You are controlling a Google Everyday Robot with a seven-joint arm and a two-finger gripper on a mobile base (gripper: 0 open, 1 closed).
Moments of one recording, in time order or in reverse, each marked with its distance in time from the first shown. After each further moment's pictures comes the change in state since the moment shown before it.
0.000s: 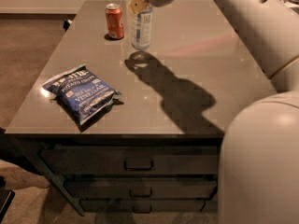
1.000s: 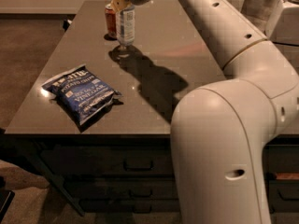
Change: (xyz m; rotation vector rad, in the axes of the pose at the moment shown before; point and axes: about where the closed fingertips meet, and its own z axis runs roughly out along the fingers) arm -0.037 0.010 0.069 -0.018 -0.023 -0.054
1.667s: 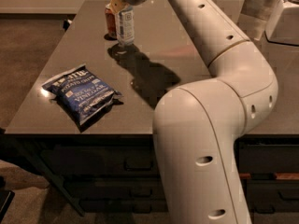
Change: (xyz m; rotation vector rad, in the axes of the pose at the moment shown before) arm -0.001 -0.005 0.024 0.015 0.042 -0.019
